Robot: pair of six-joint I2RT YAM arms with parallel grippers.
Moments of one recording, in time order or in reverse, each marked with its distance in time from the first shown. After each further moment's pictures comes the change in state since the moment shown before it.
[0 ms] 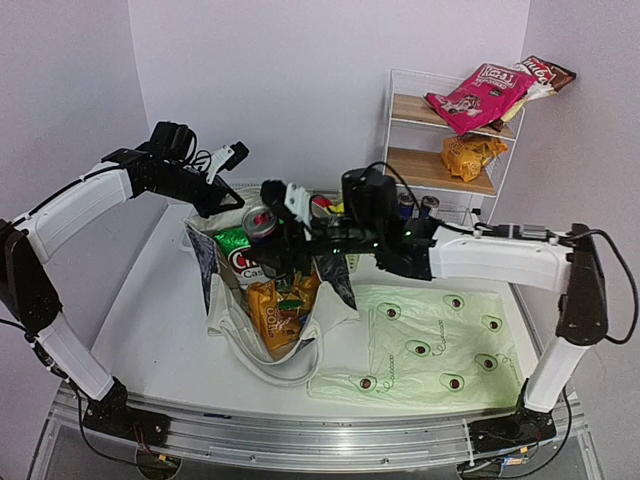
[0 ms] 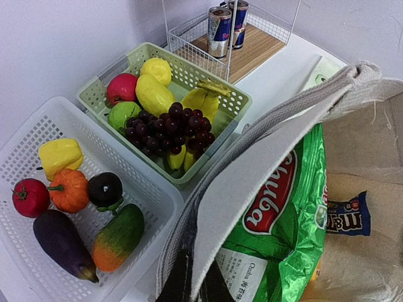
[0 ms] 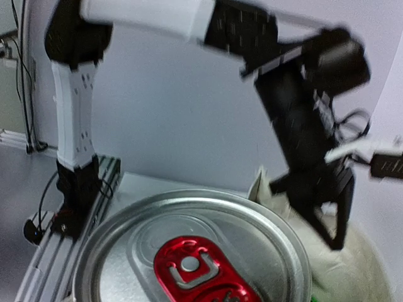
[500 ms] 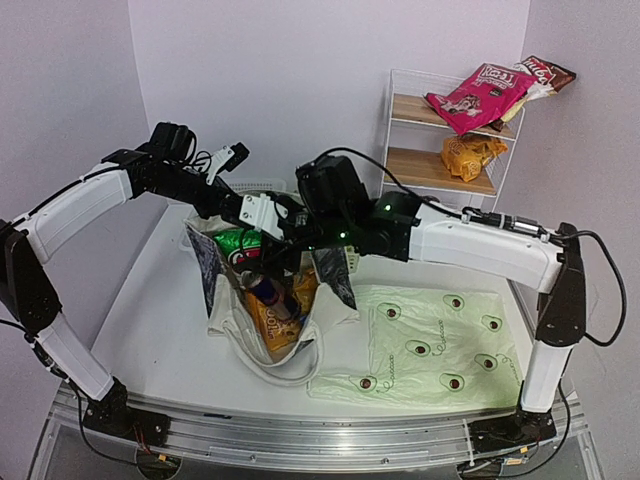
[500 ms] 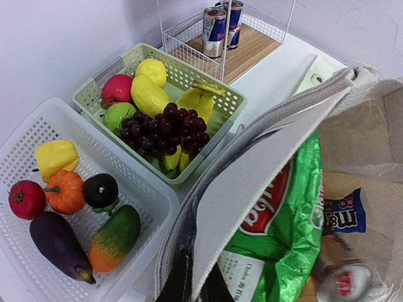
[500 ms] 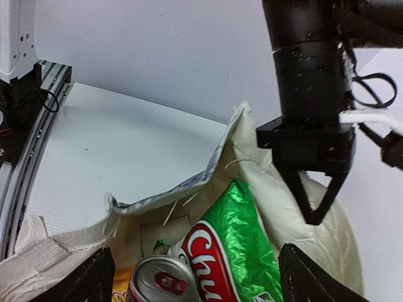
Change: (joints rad) left arm 0.000 -0.003 -0.006 0.000 0.017 0.004; right arm 0.080 0.131 0.389 -0.550 0.367 -0.281
